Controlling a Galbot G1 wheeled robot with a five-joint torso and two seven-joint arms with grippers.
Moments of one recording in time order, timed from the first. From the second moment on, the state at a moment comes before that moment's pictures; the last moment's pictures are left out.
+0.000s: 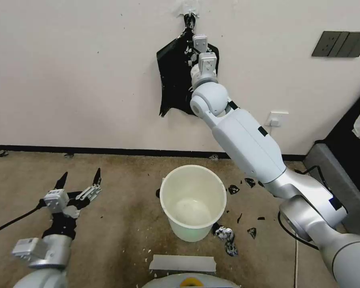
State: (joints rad) left arm 1.79 -1.46 -0.84 -2.21 -0.40 -0.08 0.13; right arm -0.20 1.38 -0.18 1.45 0.49 -0.24 0.57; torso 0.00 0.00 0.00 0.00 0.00
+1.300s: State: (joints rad) left arm 1.79 -1.43 -0.85 -2.23 -0.43 -0.08 0.13; right arm -0.51 1.29 -0.20 1.75 0.54 -0.48 0.61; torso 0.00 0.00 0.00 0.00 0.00
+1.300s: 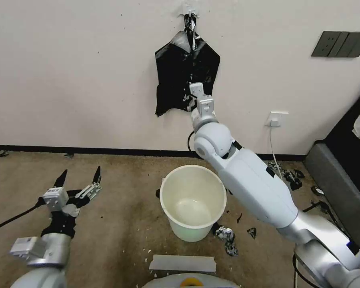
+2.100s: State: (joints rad) left arm 1.54 -0.90 -0.85 -2.21 -0.80 -0.08 0.21; right arm -0.66 1.24 -0.24 1.87 0.53 -0.55 0.59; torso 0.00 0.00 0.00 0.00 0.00
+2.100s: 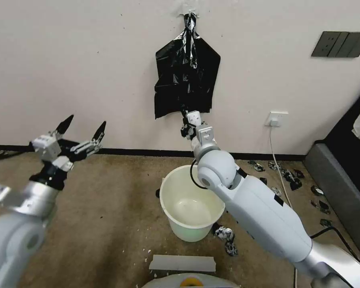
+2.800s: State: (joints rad) left arm 0.63 -0.60 -0.06 -1.89 -1.03 -0.07 0.20; right arm -0.61 1.27 -0.25 1.88 0.46 -0.54 0.55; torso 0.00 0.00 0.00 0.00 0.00
